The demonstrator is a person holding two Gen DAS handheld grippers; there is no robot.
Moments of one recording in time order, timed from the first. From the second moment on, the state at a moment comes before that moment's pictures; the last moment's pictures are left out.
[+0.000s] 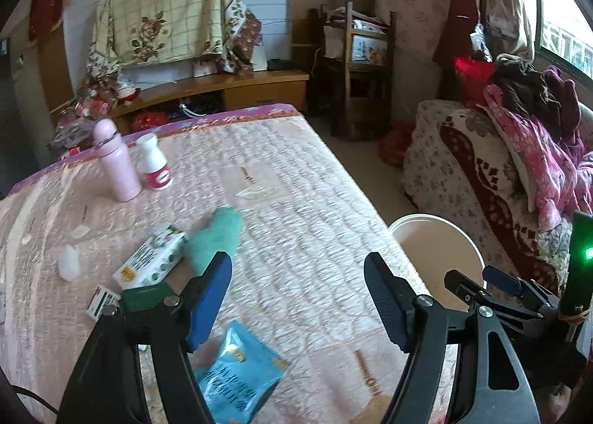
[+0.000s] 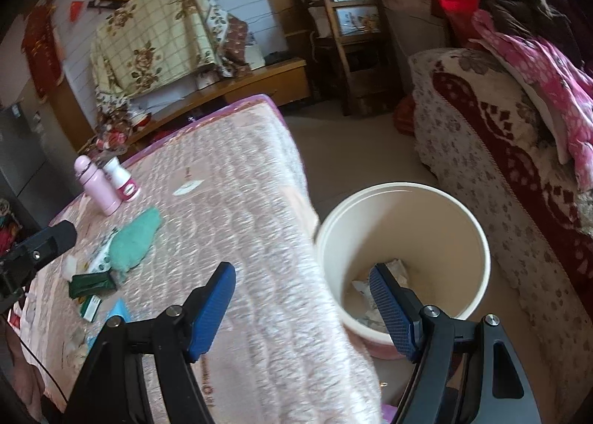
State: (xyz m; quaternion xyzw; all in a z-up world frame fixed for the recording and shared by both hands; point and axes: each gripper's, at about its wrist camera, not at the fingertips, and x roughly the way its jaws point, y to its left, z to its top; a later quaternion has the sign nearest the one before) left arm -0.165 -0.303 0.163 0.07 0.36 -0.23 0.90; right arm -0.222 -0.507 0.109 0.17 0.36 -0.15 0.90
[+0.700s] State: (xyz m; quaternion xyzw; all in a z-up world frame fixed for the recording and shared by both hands) left arm -0.163 -0.198 0.143 0.05 0.37 -0.17 0.91; right arm -0.203 -0.412 0.105 0.14 0.39 -0.08 0.91
